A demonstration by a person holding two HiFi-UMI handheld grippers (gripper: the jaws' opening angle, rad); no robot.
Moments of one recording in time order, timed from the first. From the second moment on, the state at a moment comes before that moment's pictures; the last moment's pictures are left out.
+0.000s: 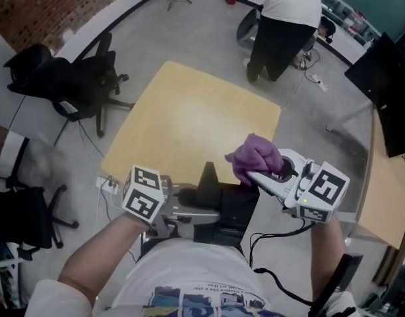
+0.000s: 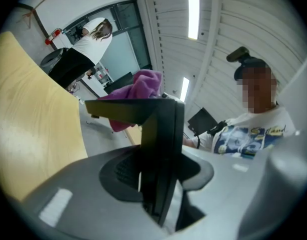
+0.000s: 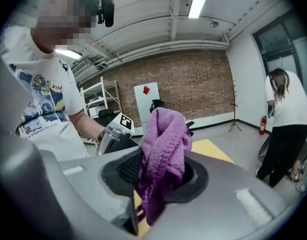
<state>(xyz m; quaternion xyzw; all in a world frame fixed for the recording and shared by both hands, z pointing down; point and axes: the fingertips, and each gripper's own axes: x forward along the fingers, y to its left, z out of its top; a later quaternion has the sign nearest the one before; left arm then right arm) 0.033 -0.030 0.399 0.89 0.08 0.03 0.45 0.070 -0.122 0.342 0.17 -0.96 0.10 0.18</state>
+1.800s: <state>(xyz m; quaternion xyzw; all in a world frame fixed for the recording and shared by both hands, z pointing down) 0.040 -0.035 0.404 0.88 0.11 0.04 0.46 0.021 -0.091 0.286 -0.02 -0.98 0.06 0.17</state>
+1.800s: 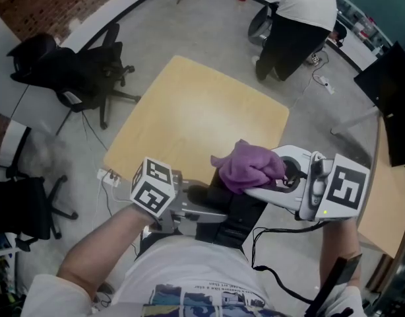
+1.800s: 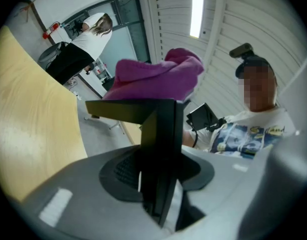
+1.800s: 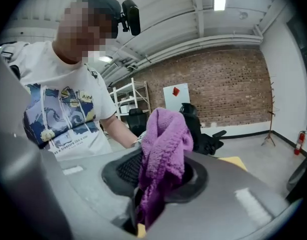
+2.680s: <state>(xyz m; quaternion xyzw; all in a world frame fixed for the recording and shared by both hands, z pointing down) 0.024 -0.033 0.401 0.89 0.10 0.04 0.44 0.020 -0.174 0.392 0.08 -0.96 0.13 0.24</state>
